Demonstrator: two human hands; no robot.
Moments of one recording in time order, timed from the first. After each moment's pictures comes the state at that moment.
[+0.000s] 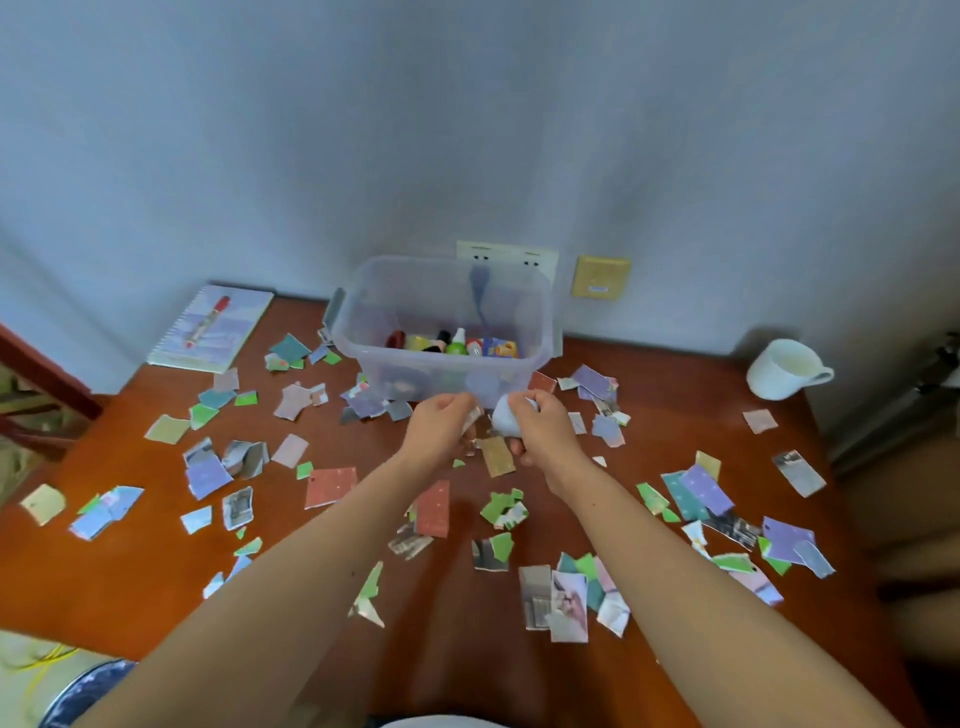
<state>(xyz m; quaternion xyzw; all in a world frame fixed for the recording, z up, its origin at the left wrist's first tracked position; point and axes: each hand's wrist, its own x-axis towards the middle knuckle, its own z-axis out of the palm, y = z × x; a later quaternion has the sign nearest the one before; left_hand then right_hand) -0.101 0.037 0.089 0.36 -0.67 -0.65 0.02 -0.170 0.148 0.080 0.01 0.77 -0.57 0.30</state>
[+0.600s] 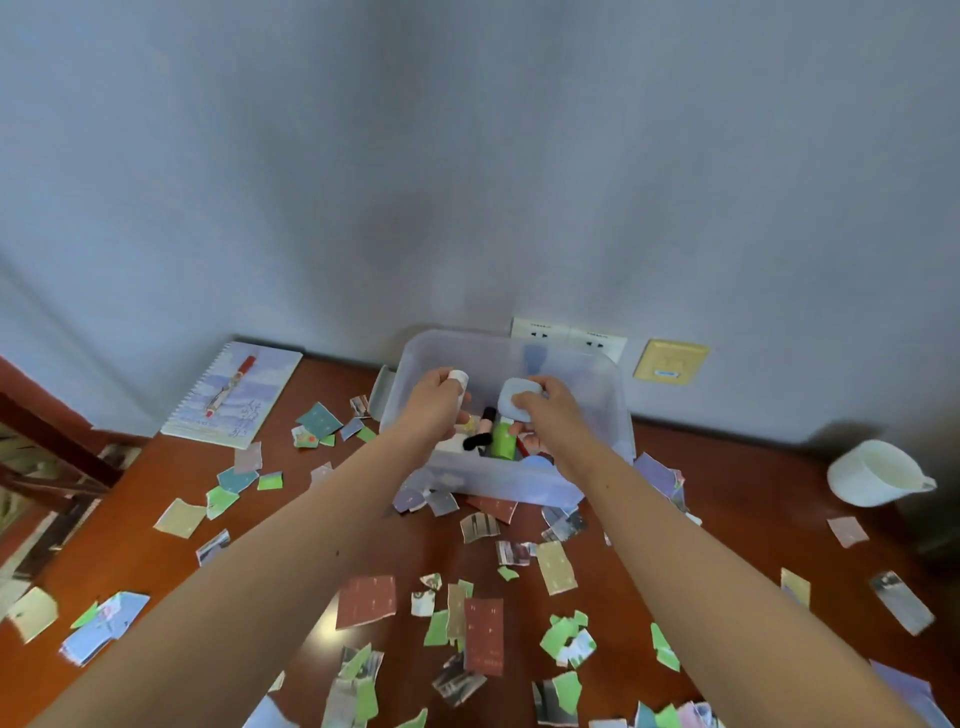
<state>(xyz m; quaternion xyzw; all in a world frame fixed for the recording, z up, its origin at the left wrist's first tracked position) -0.200 -0.126 0.103 0.37 -0.67 -0.65 0.03 -0.267 0.009 0.102 -0.03 0.76 -0.57 0.30</state>
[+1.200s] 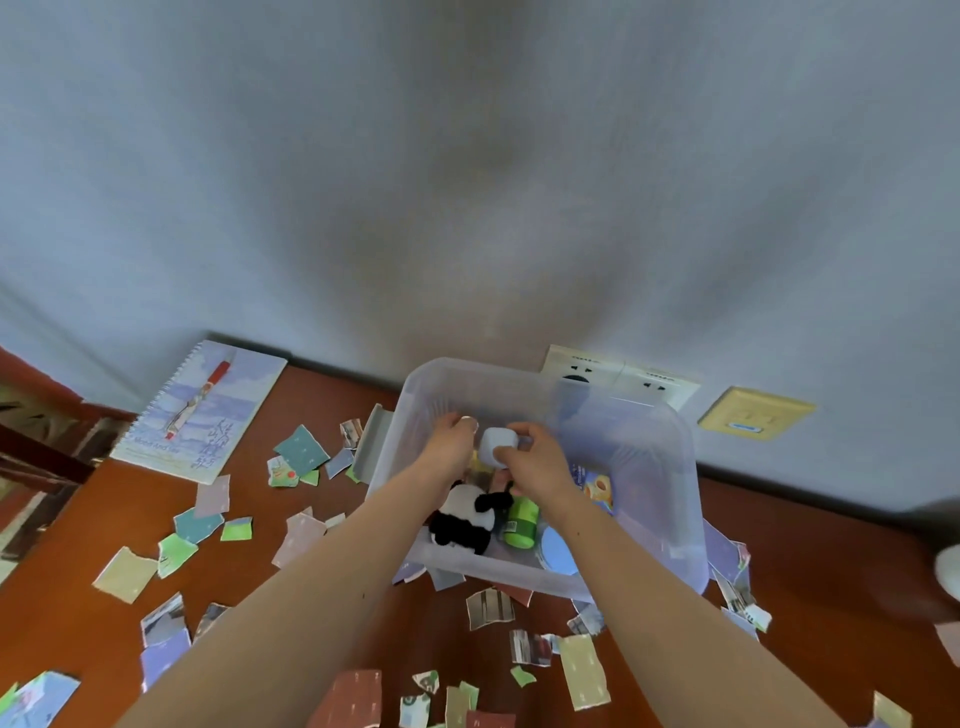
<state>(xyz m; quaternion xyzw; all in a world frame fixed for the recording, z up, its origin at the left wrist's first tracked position) -0.278 -0.173 0.008 0.44 -0.61 -0.66 -0.04 -0.331 -0.065 0.004 -0.03 0.80 -0.48 0.35</state>
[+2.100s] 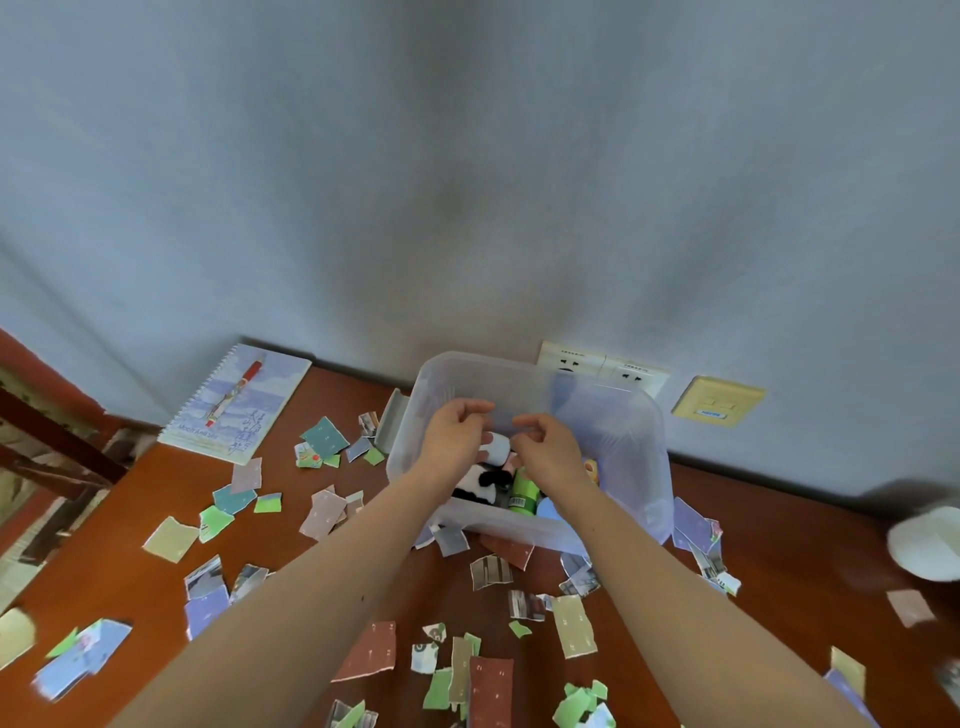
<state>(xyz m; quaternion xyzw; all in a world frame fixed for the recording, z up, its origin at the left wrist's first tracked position) -0.229 -0.140 0.065 0.38 -0.62 -0.68 0.06 -0.293 -0.031 0.059 -0.08 0.82 -0.49 0.28</state>
